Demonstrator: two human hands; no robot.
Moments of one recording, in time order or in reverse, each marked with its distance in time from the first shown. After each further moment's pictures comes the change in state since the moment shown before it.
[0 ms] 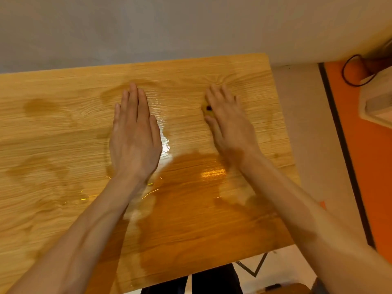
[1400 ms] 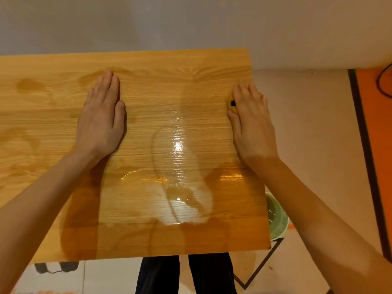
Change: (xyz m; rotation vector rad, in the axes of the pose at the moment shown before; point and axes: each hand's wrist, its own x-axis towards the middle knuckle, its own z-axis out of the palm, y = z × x) left_hand -0.001 -0.005 -0.001 -0.014 -0.049 0.002; right_hand -0.032 0.097 -0.035 0.075 0.035 0.072
